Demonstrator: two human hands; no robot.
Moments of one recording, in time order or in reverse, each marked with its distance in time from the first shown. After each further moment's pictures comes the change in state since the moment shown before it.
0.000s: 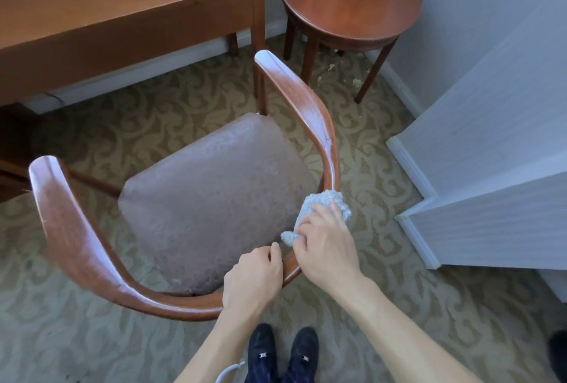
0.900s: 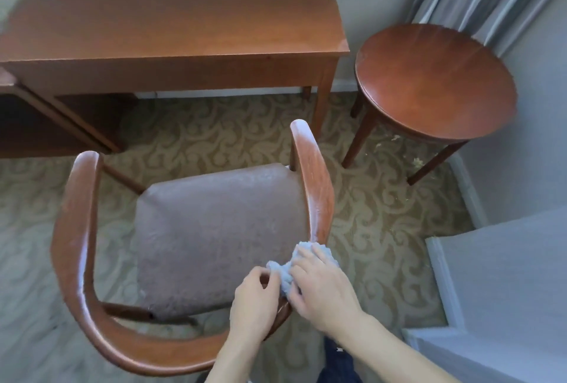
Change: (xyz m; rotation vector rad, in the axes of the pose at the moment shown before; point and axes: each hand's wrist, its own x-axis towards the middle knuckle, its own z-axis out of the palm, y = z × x) left_hand 0.055 0.147 0.001 -0.709 0.253 -0.423; right_hand 0.125 0.112 -0.068 -0.121 -0.066 -0.709
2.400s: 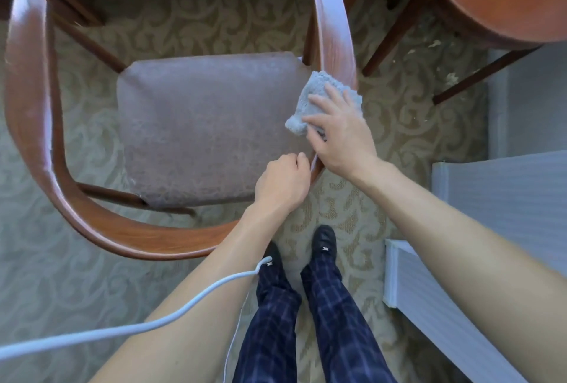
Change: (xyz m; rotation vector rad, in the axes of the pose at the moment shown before) left_hand 0.044 0.030 0.054 0.266 -0.098 0.173; right_hand 0.072 0.074 0.013 0.119 -0.012 0.053
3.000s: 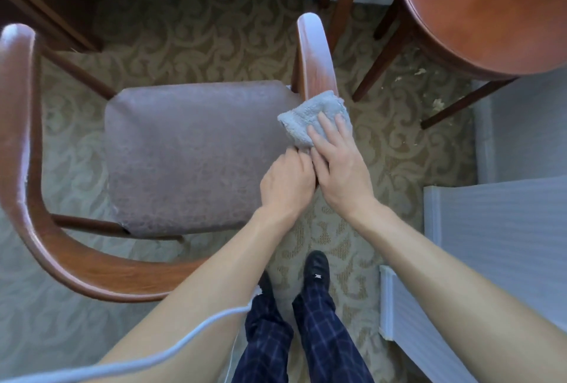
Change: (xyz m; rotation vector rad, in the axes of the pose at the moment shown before) left_hand 0.034 0.049 0.003 -0.064 0.173 0.066; right_hand -0.012 0.013 0.000 0.137 0.127 0.110
